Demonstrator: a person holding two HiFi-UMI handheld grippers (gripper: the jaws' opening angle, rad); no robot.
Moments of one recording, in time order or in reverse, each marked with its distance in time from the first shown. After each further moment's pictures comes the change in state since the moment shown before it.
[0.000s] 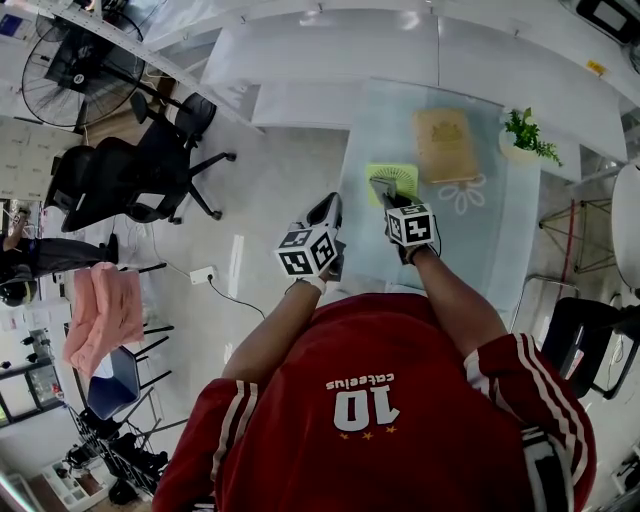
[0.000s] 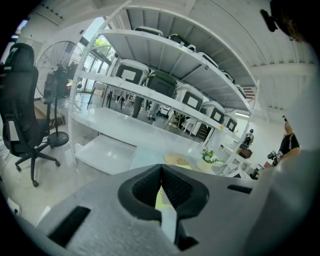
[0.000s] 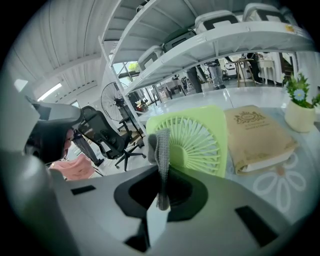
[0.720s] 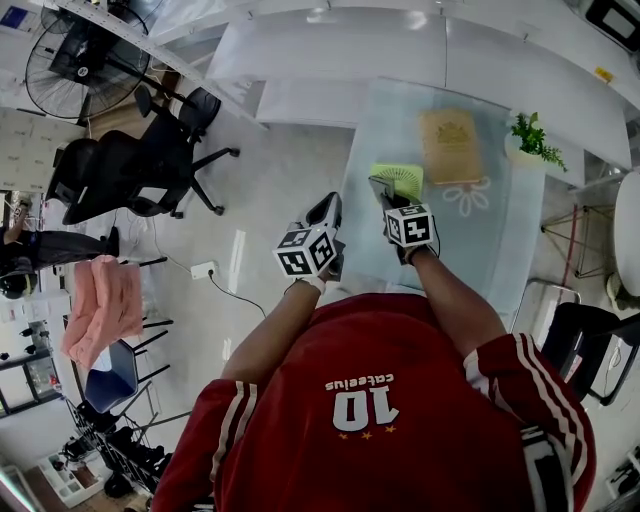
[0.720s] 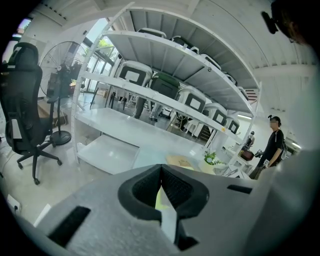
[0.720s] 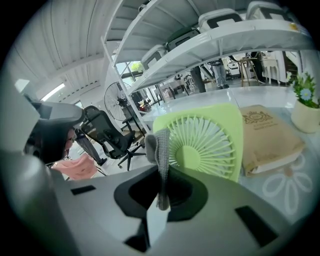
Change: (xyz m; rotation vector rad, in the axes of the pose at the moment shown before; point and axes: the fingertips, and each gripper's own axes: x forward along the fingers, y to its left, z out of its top) left arm -0.006 0.010 0.003 -0.023 -0.014 0.020; right arm 0.010 0.015 0.003 -0.014 -0.002 0.035
